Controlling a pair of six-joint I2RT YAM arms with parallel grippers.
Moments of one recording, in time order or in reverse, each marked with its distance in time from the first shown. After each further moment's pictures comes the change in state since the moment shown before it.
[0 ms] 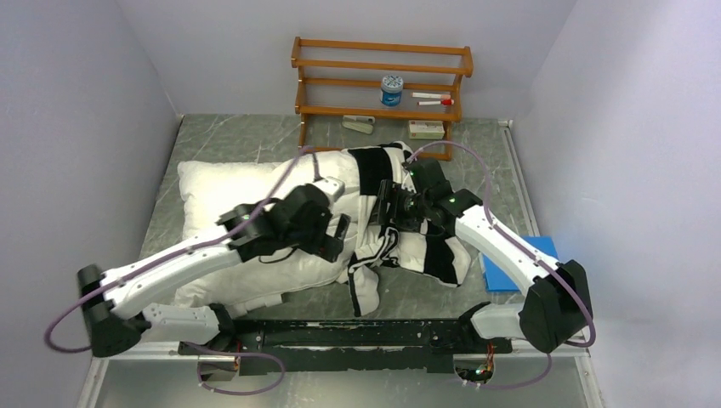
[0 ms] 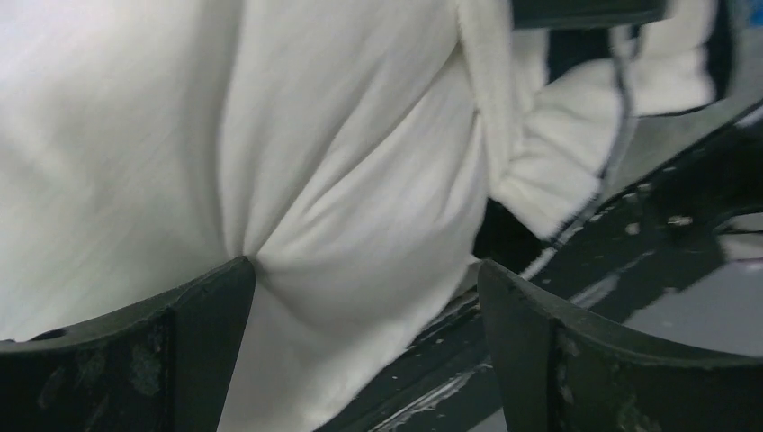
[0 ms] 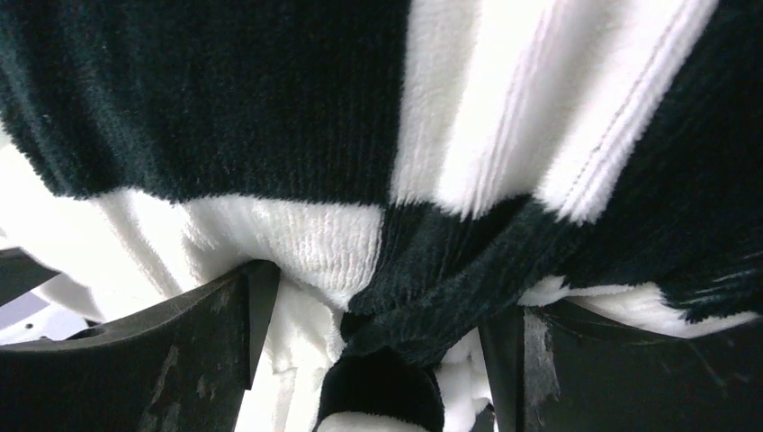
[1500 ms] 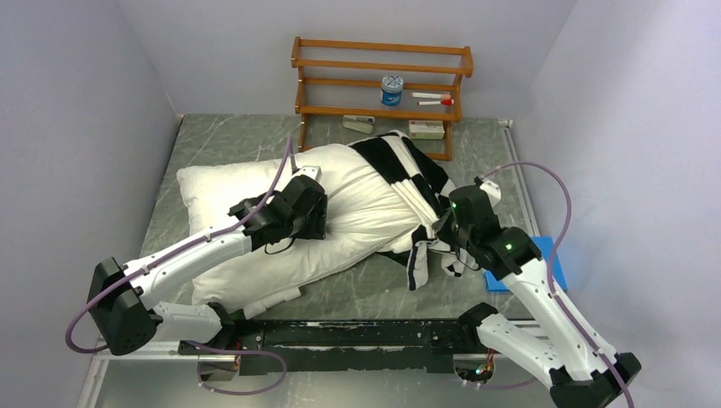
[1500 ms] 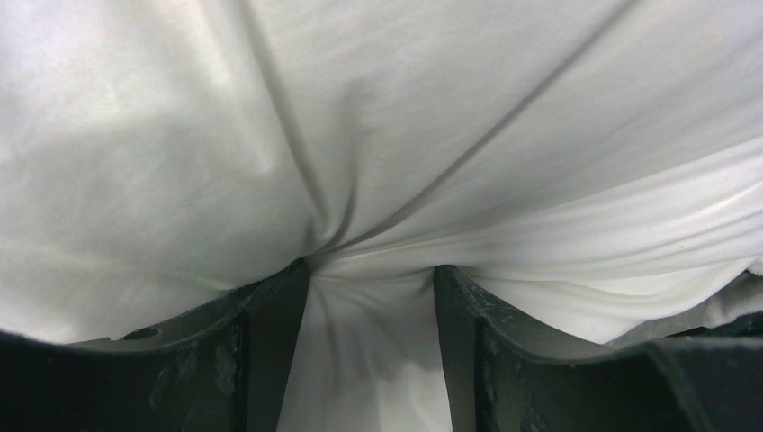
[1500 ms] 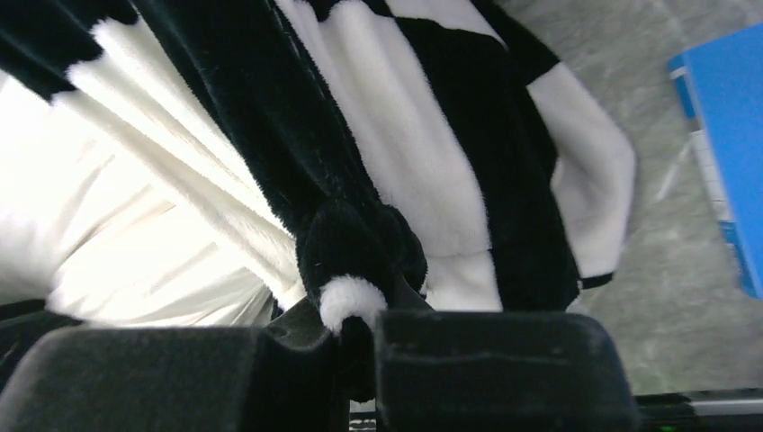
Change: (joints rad) left arm 0.158 0.134 -0.117 0.097 -0.129 -0.141; right arm -0.015 -0.504 -0.059 -0.363 0.626 0.175
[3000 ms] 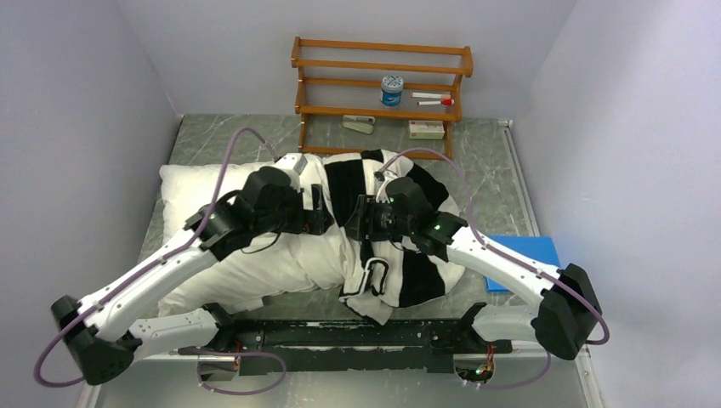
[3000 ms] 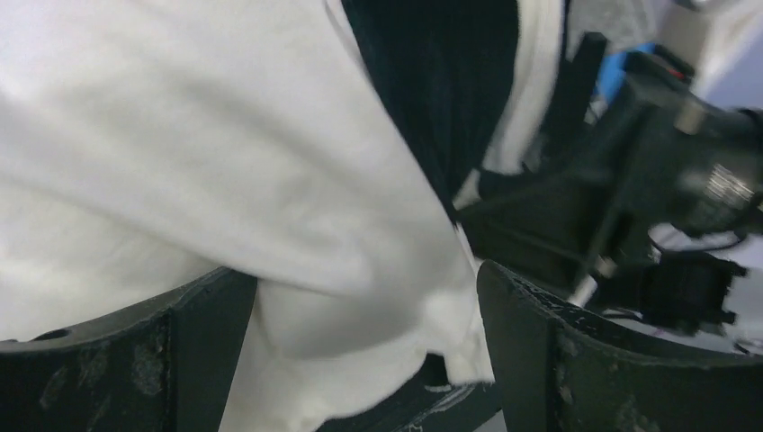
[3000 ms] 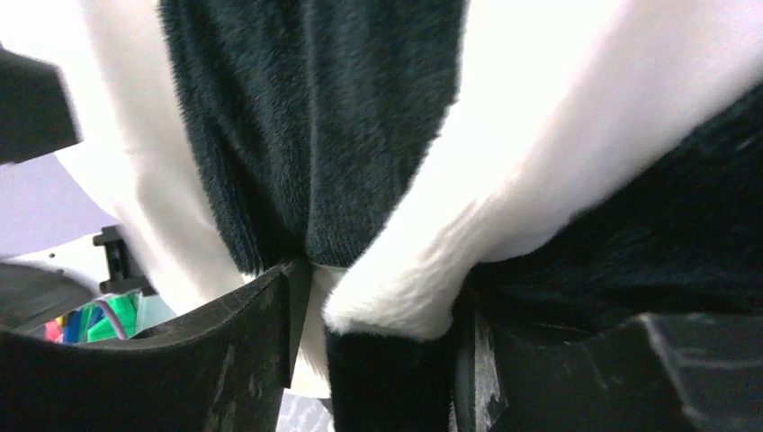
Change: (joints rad) left arm 0.039 -0.246 0.010 0.056 0.230 0.029; right arm 0.260 0.430 -0.065 0.672 -0.534 -0.136
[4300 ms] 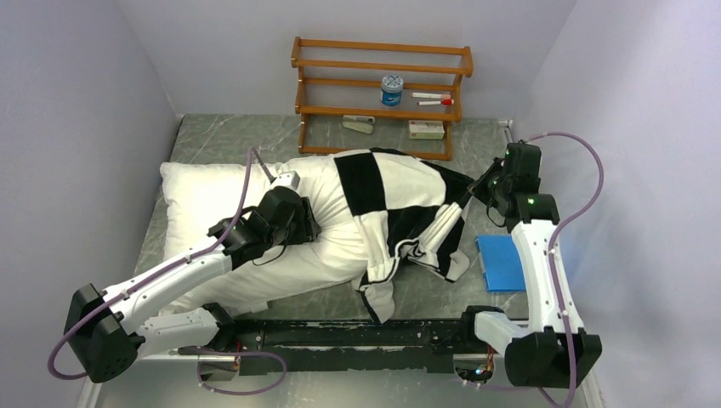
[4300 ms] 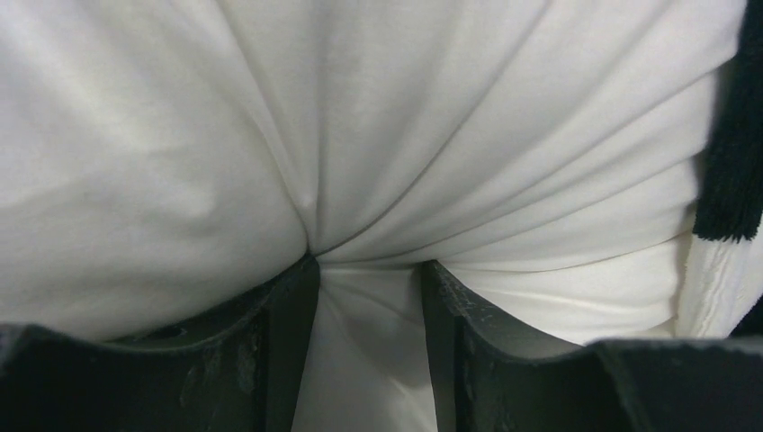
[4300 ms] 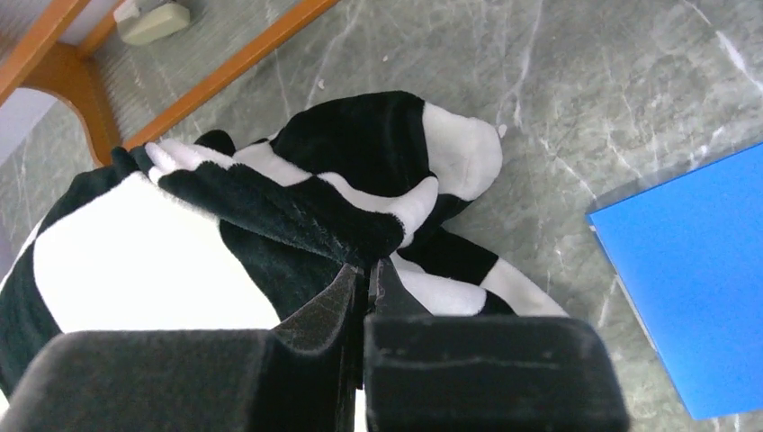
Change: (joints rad) left arm 0.019 0.076 -0.234 0.149 -0.150 -0.164; right arm -0.813 -0.183 0.231 -0.492 0.246 -0.130
